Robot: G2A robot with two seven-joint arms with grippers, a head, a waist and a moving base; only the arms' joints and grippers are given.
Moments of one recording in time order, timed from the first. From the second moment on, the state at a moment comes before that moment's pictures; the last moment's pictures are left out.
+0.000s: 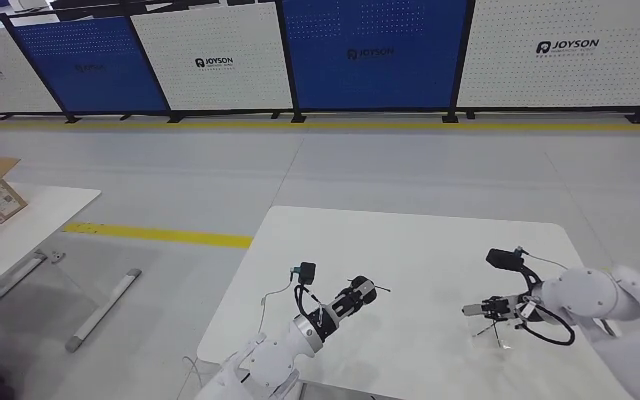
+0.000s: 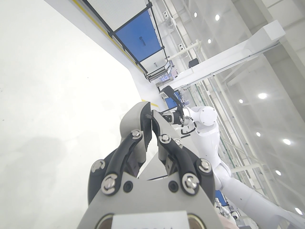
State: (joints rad) left arm 1.55 -1.16 -1.11 -1.78 0.00 -0.17 -0.17; right arm -0.80 -0.80 0.83 -1.46 -0.24 0.19 1.27
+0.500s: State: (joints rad) left arm 1.55 -1.16 -1.11 -1.78 0.00 -0.17 -0.17; right arm -0.81 -0.81 0.84 -1.46 -0.28 0.31 1.33
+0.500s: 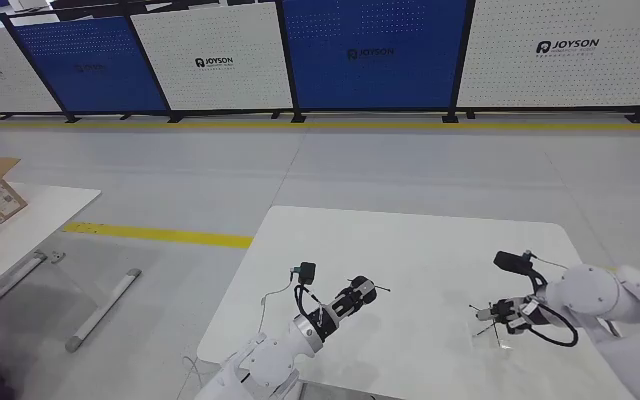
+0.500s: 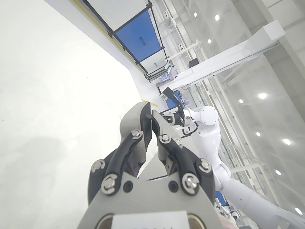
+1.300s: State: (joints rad) left arm 1.55 -1.16 -1.11 -1.78 0.00 -0.17 -0.17; right arm -0.73 -0.88 0.78 -1.29 -0.35 0.34 1.39
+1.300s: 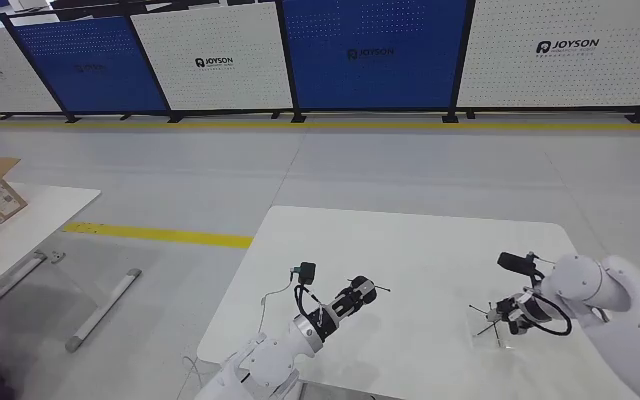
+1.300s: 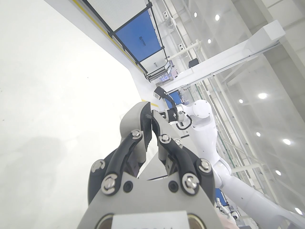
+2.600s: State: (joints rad) left arm 1.55 -1.16 -1.11 -1.78 0.00 -0.17 -0.17; right arm -0.56 -0.98 0.55 -1.09 -0.32 0.34 1.39
